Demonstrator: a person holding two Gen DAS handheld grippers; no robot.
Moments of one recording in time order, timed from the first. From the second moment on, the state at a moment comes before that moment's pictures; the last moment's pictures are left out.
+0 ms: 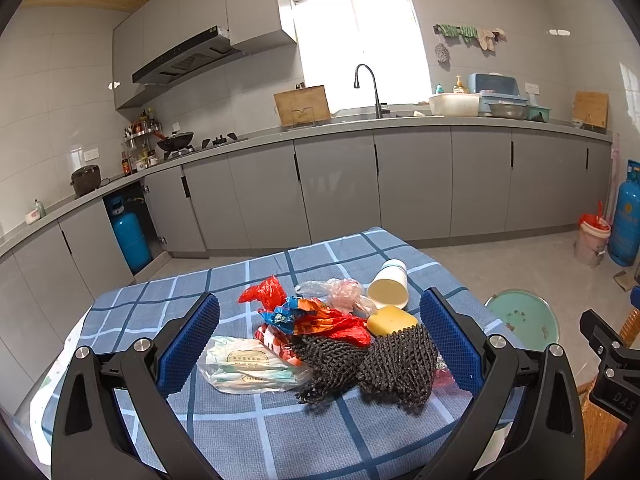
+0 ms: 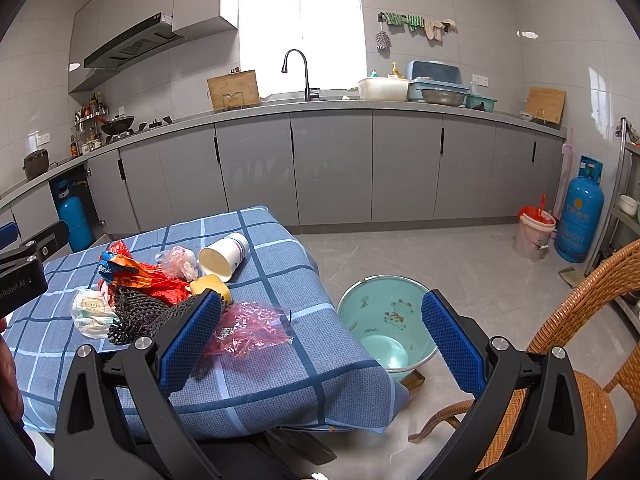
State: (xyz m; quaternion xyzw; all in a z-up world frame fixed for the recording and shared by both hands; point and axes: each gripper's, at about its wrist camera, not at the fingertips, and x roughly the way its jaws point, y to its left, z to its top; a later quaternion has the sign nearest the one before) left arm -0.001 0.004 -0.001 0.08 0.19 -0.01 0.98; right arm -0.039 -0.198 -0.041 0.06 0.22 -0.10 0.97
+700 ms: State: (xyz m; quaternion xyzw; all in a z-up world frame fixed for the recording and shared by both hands) left arm -0.001 0.004 -0.001 0.08 0.19 -0.01 0.98; right arm -0.038 -0.198 -0.042 0.06 0.22 -0.10 0.97
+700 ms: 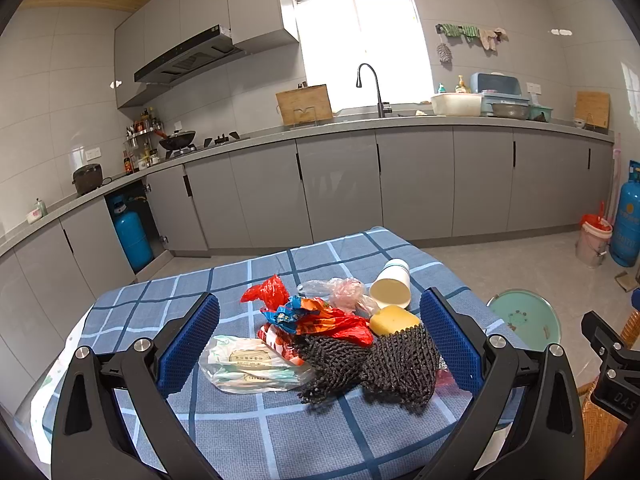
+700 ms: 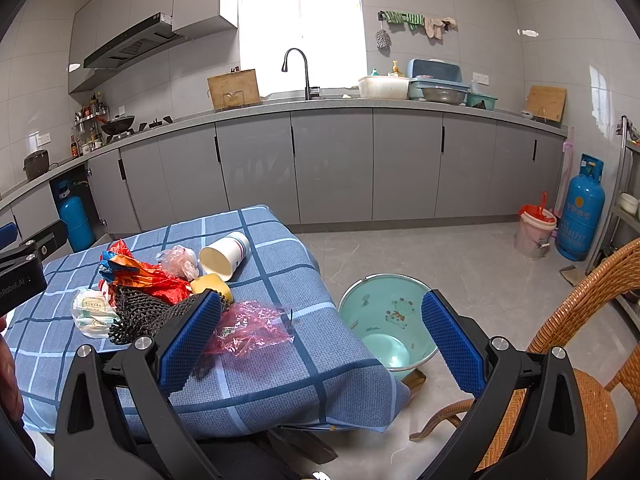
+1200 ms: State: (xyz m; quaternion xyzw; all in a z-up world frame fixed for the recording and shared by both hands) left arm -0.001 0.005 -0.001 0.08 0.19 -0.01 0.98; right arm -0.038 -0.198 -0.042 0.06 0.22 -0.10 0.97
